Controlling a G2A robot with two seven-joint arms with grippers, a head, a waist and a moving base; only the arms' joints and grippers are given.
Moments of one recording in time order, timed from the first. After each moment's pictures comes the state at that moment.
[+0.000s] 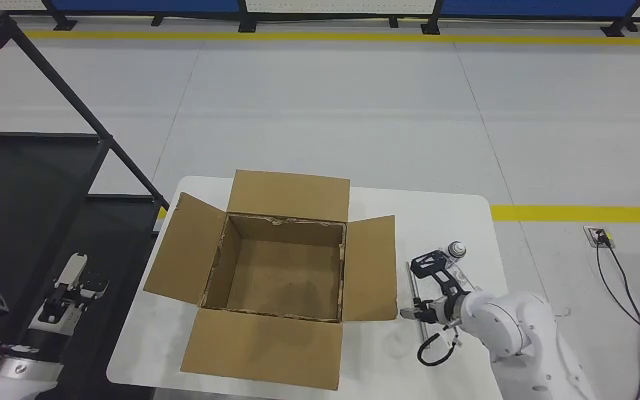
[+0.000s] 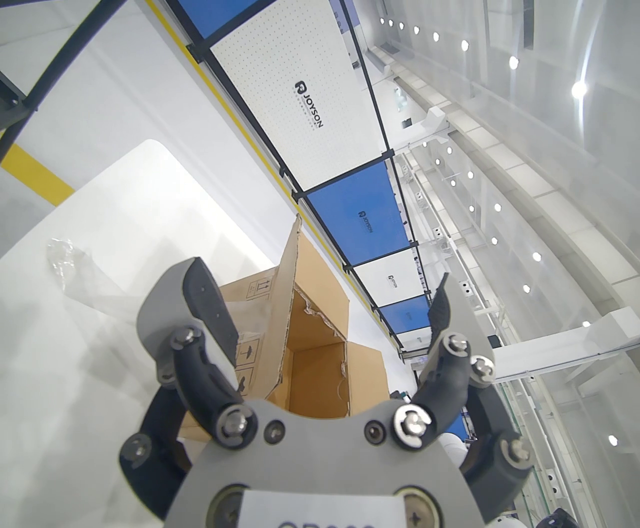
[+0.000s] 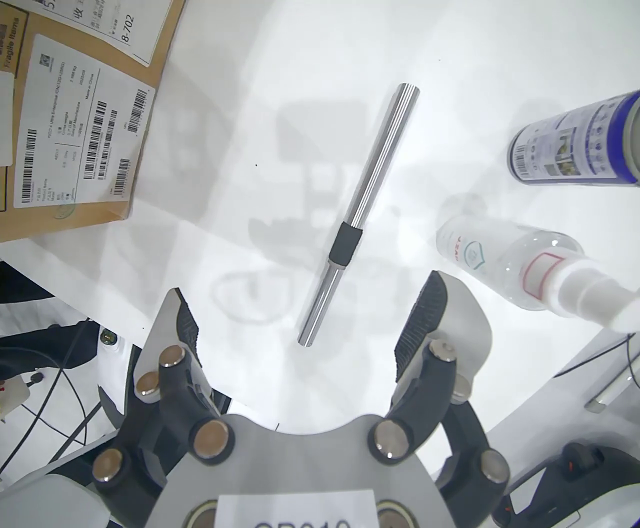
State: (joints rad) left arm 1.68 -1.14 -2.09 -1.94 -0.17 -0.16 -0.37; right arm -1.11 -1.24 1.42 -1.74 -1.06 -0.16 1.30
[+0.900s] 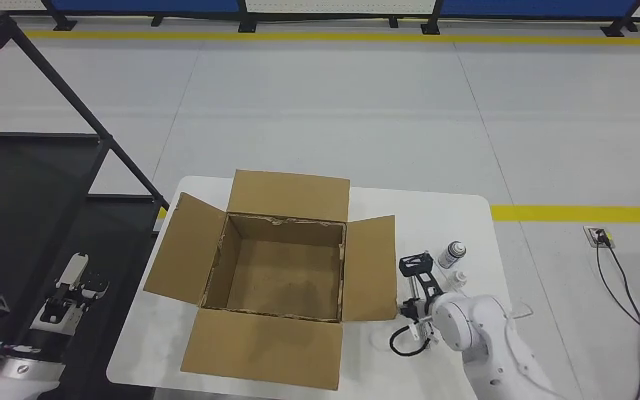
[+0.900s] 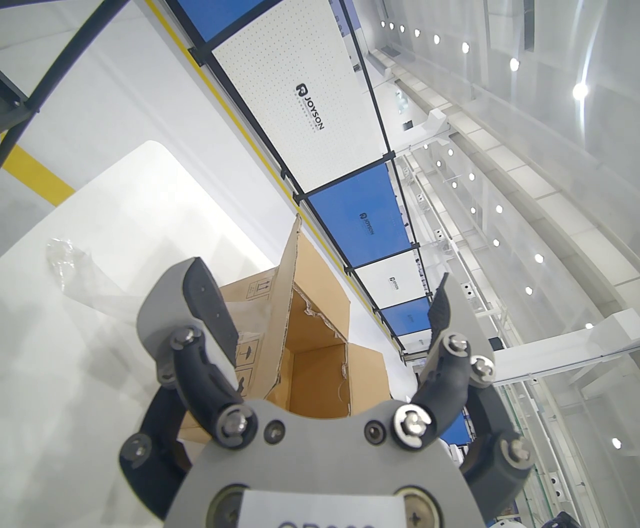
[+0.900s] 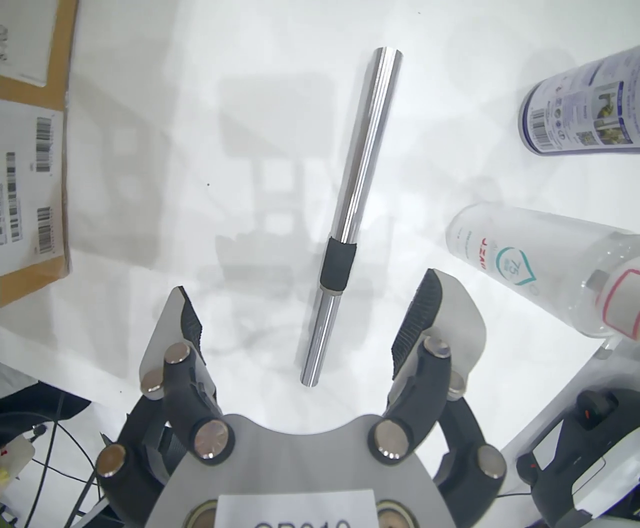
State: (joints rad) left arm 1.68 -1.14 -2.09 -1.94 -0.17 -0.16 -0.37; right arm -1.04 -1.27 1.24 -1.60 -1.23 0.13 1.22
